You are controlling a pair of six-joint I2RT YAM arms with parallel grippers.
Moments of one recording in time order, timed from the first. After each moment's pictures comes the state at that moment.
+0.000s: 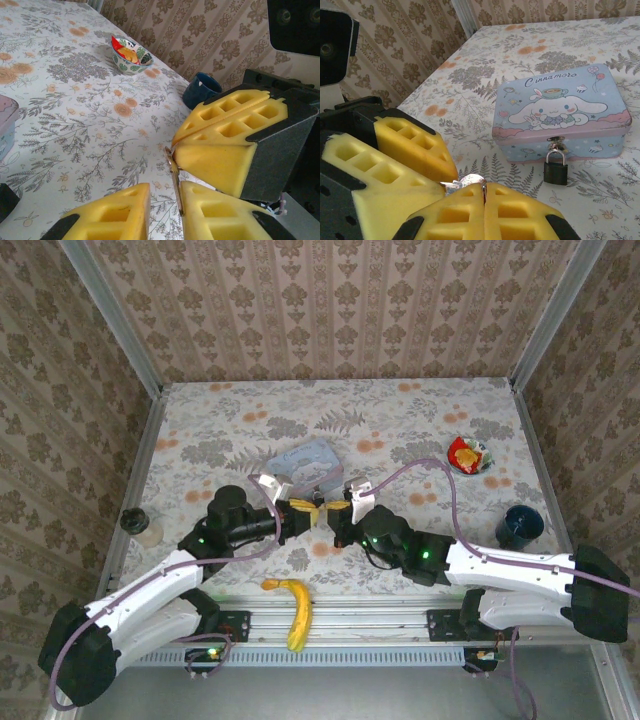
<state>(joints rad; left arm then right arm) -0.70 0.89 0.43 0.22 0.59 -0.37 1.11 1.13 0.65 0.15 0.39 0.49</state>
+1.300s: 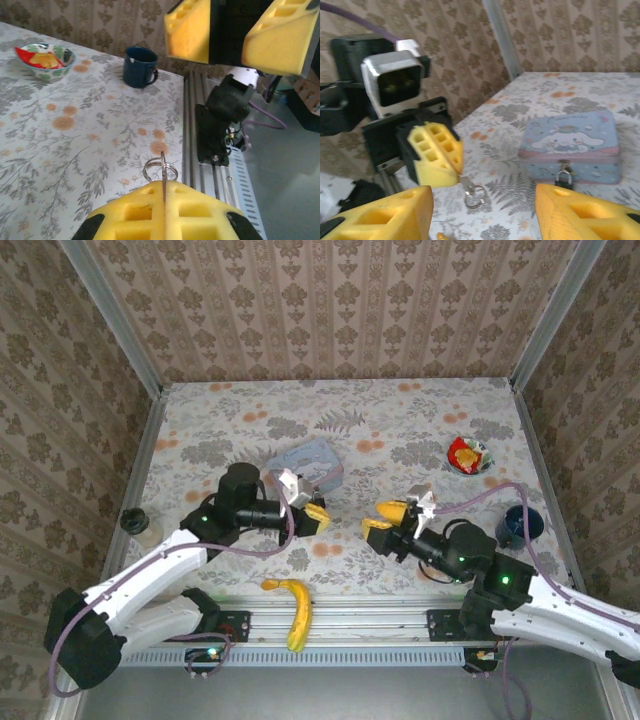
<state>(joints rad) -0.73 1.01 0.69 -0.08 0.90 0.06 1.04 0.51 0.50 -0.05 0.17 0.39</state>
